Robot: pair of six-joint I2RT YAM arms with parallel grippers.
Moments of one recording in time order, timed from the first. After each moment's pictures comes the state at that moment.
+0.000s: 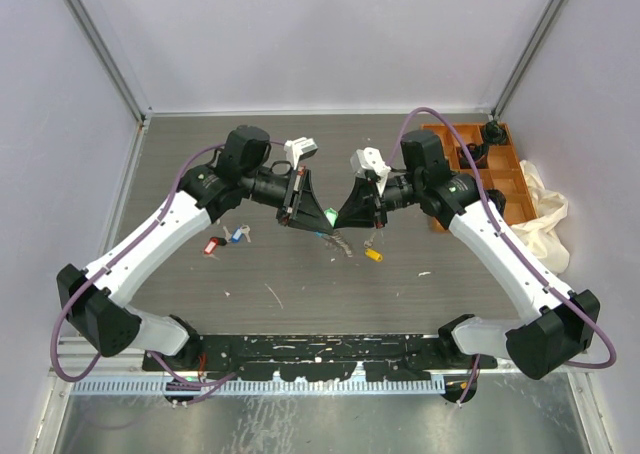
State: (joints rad) left arm -0.65 1.39 1.38 -0.56 0.99 -0.83; right arm 0.47 1.25 1.23 -0.56 -1.24 -0.54
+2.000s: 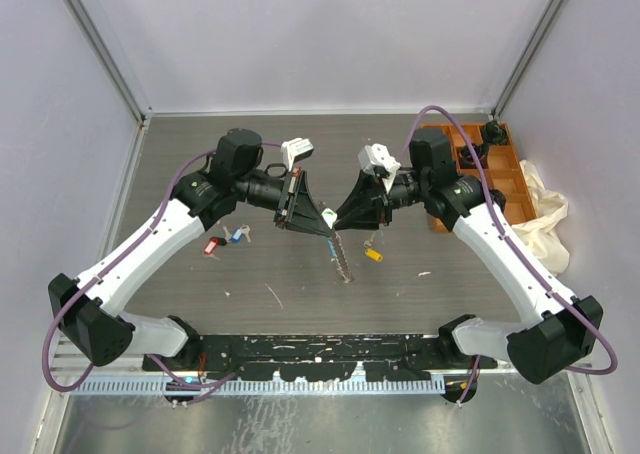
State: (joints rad) left arm -0.65 1.33 1.33 -0.47 1.03 -0.91; right arm 0.44 1.22 1.21 -0.49 -1.31 -0.47
